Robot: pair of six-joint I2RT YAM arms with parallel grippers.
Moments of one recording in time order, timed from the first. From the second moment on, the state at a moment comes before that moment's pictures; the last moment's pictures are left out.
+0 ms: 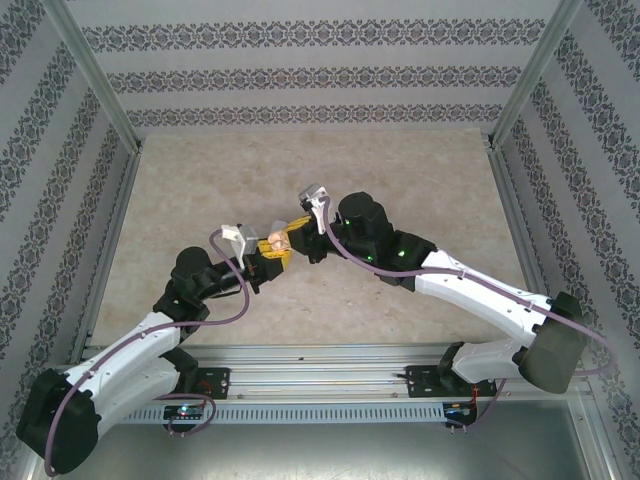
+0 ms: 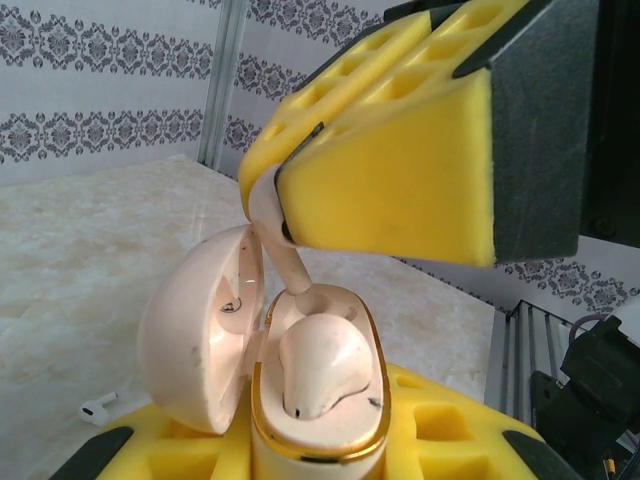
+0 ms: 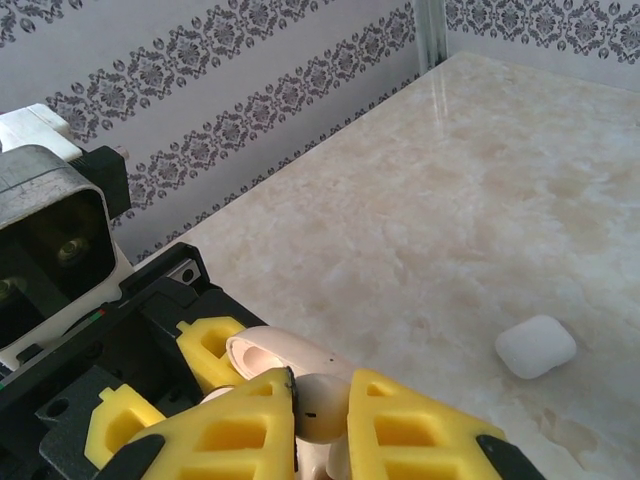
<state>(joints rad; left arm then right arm) -0.48 0.86 0.37 0.49 0.56 -0.26 0.89 1.30 1.08 -0.14 -0.21 0.26</state>
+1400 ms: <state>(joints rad) -0.48 0.90 0.29 0.72 0.56 -0.27 0.91 1.27 1.00 -0.02 -0.19 0.30</state>
